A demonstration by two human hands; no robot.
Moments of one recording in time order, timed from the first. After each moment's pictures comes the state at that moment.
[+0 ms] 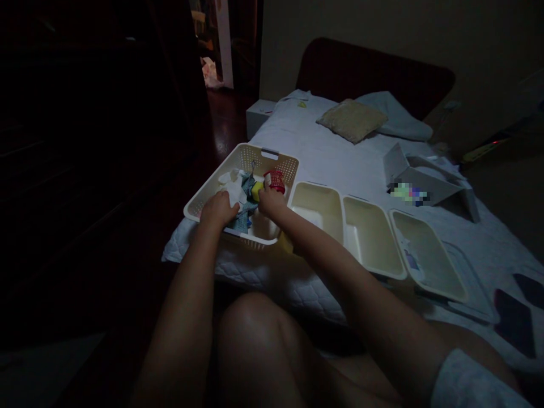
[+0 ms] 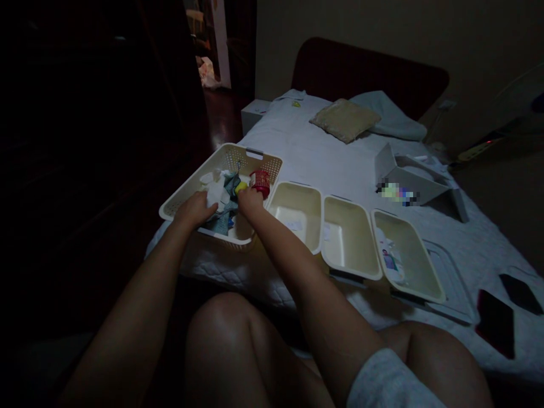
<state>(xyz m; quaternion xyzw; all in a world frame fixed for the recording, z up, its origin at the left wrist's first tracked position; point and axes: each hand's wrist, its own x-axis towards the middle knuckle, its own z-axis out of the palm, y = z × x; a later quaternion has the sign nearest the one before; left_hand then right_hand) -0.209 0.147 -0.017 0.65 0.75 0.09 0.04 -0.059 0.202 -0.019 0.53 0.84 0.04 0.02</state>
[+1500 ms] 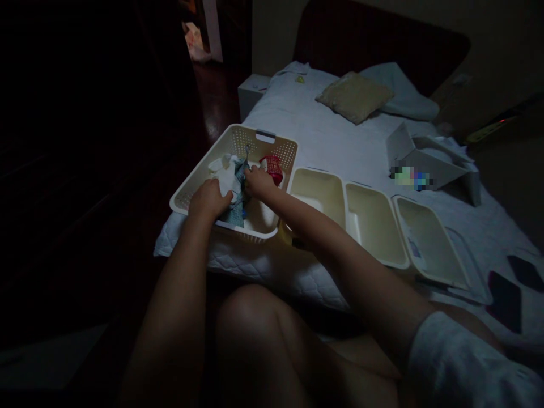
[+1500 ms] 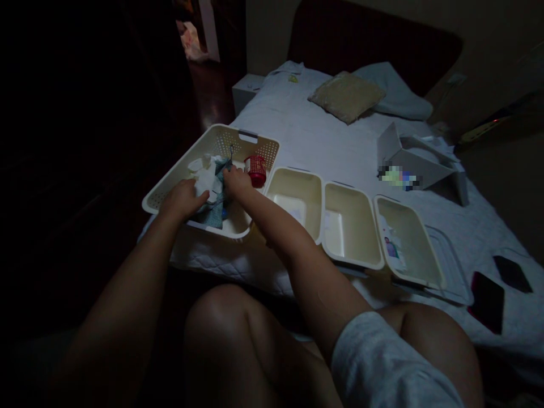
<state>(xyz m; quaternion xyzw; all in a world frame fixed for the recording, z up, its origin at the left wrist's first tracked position) -0.213 0.155 -0.026 0.63 0.76 0.12 0.05 -0.076 0.233 -0.030 0.48 0.88 0.04 0.00</state>
